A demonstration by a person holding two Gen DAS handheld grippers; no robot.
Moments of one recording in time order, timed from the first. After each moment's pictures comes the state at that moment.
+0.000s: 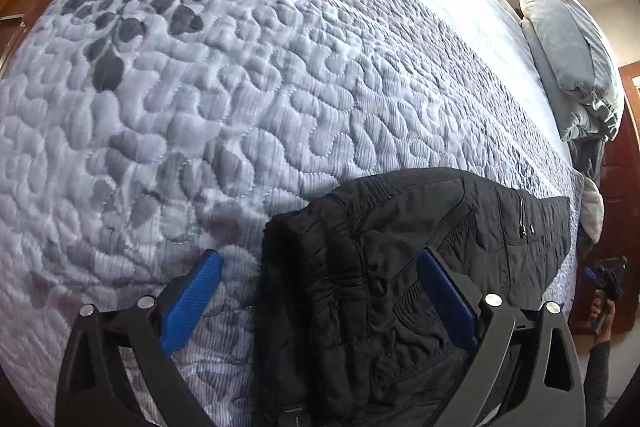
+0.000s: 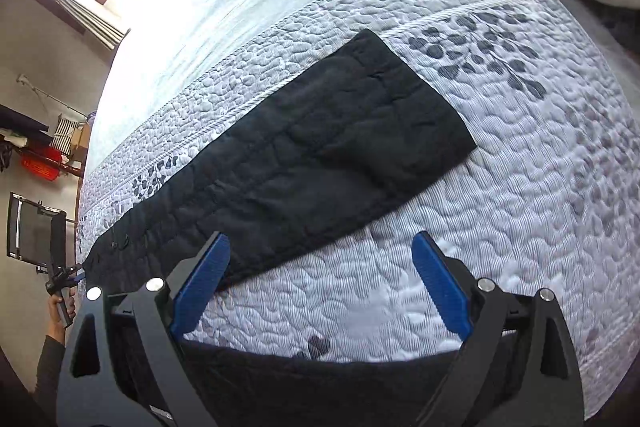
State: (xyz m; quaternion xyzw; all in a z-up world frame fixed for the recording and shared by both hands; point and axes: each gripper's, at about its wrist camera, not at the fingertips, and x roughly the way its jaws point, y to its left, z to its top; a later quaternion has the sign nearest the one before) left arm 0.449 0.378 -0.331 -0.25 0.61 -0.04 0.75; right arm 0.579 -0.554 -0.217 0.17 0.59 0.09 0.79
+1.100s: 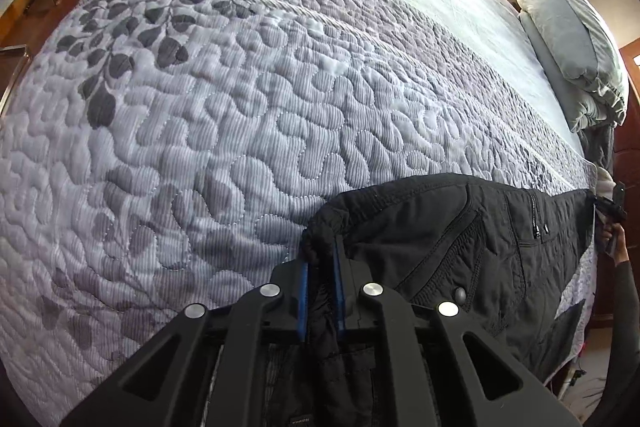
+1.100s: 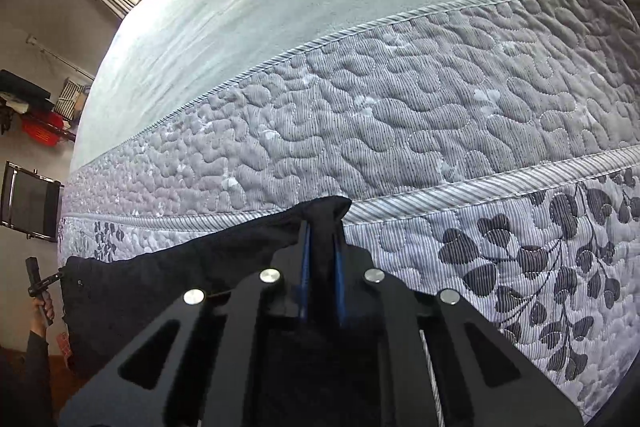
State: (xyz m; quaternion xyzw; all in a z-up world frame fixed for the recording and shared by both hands) left arm 0.452 0.373 -0.318 -0.22 0.59 -0.02 0.78; right arm 0.766 -0.585 -0.279 0.11 0.60 0.16 0.78
